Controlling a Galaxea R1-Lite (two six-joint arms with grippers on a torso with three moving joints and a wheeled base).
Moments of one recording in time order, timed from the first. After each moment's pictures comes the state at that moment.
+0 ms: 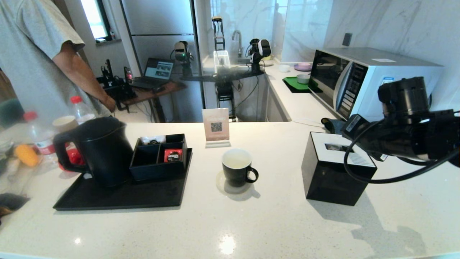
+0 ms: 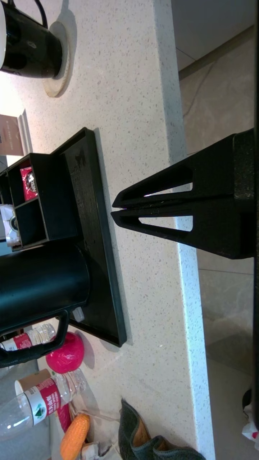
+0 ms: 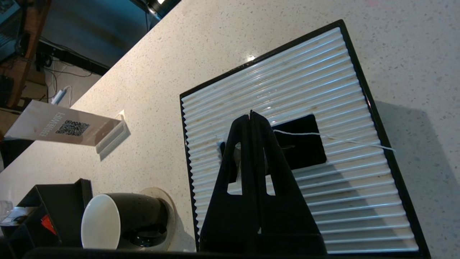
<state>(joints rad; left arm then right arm) 0.00 0.00 0.00 0.00 -0.02 0.12 0.29 1.67 -1.06 -0.11 -0.25 0.79</state>
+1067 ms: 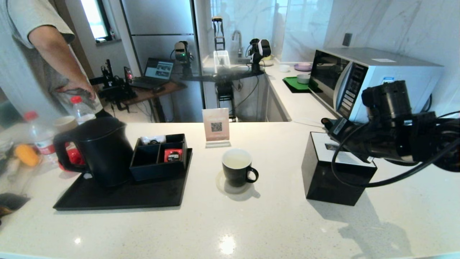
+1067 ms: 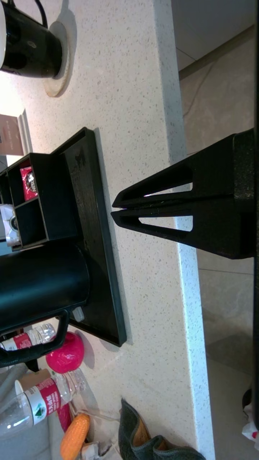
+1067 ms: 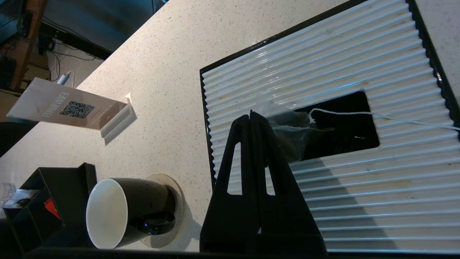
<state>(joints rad) 0.00 0.00 0.00 0.00 -0.02 0.12 0.35 1.72 -1.08 -0.12 -0.26 0.81</state>
